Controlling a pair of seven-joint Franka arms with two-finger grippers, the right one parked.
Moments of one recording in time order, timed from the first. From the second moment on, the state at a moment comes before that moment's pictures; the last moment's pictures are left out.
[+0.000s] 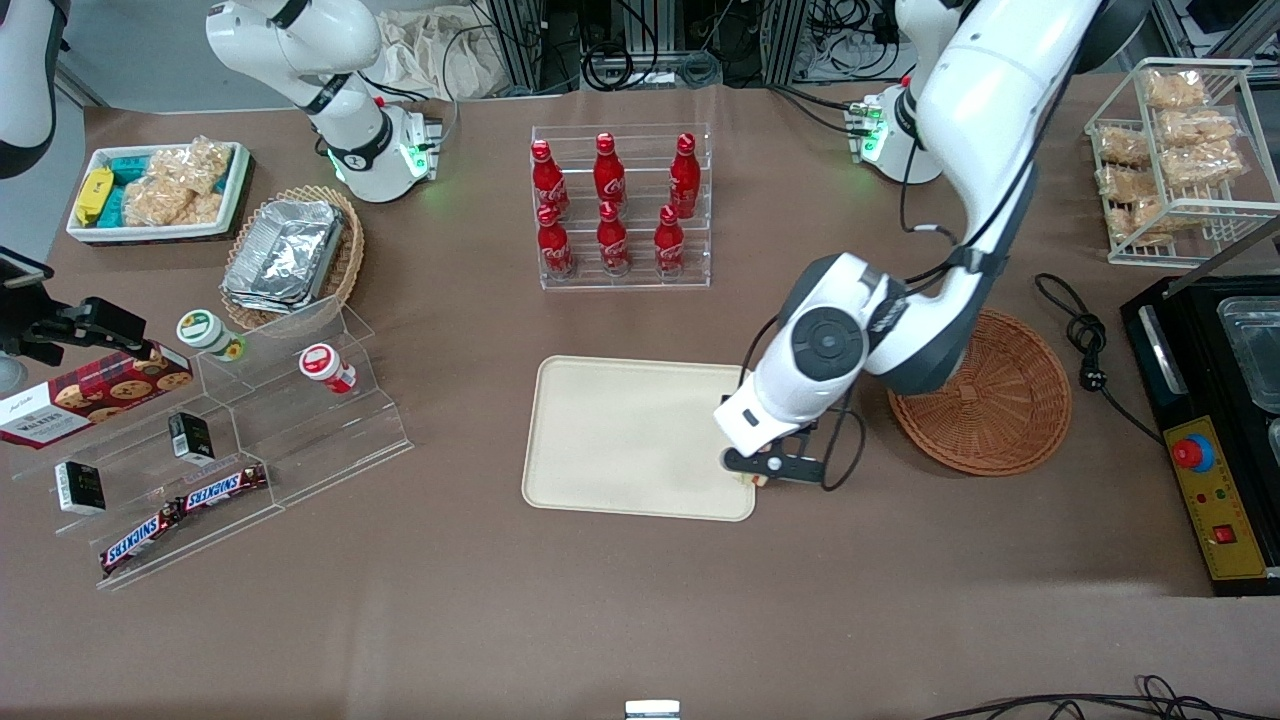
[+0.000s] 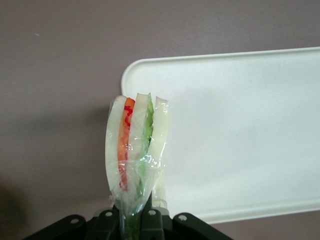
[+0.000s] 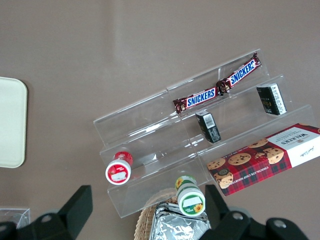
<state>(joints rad) -0.28 0.64 -0.34 -1.53 0.14 2.15 -0.46</state>
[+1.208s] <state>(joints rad) -0.30 0.74 -0.34 -1.50 0.14 2.18 -0.60</state>
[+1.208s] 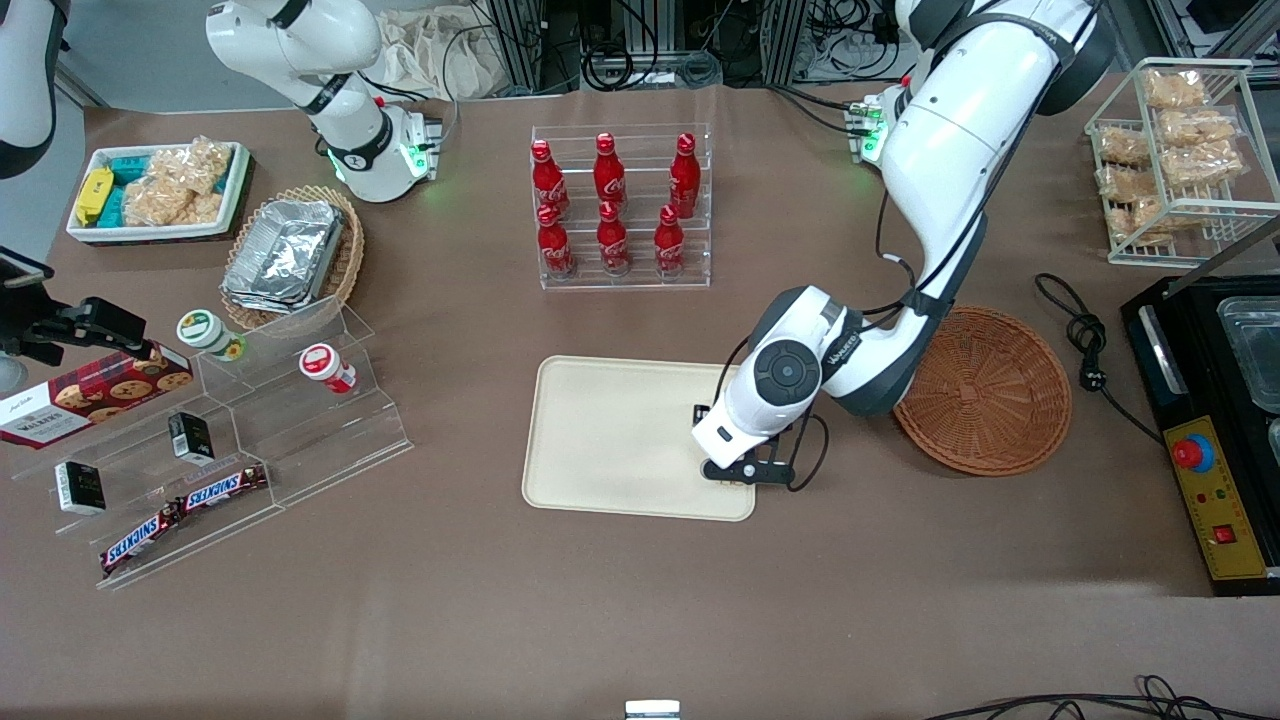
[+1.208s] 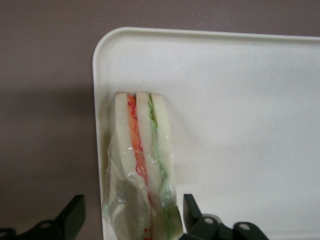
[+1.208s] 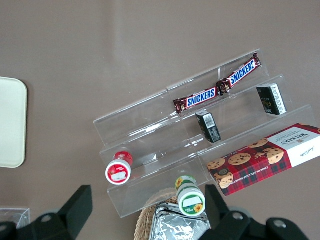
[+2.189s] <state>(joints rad) -0.02 0.34 -0.33 -1.45 0.14 1.62 -0.18</state>
